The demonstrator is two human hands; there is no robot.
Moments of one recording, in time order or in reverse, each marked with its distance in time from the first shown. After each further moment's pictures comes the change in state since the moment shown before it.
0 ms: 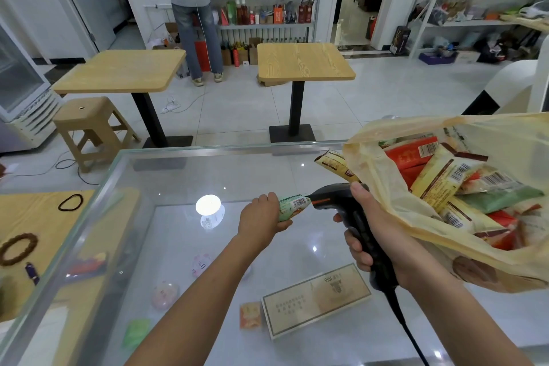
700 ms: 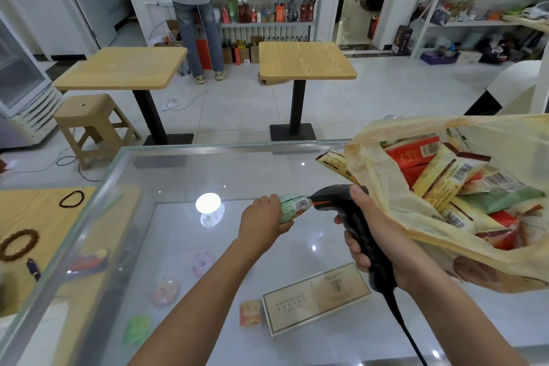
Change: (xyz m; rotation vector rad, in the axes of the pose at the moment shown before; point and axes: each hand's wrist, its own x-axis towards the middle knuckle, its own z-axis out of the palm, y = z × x) left_hand -0.011 0.001 0.000 -0.005 0.028 0.024; right_hand 0.003 0.006 0.001 -0.027 0.013 -0.037
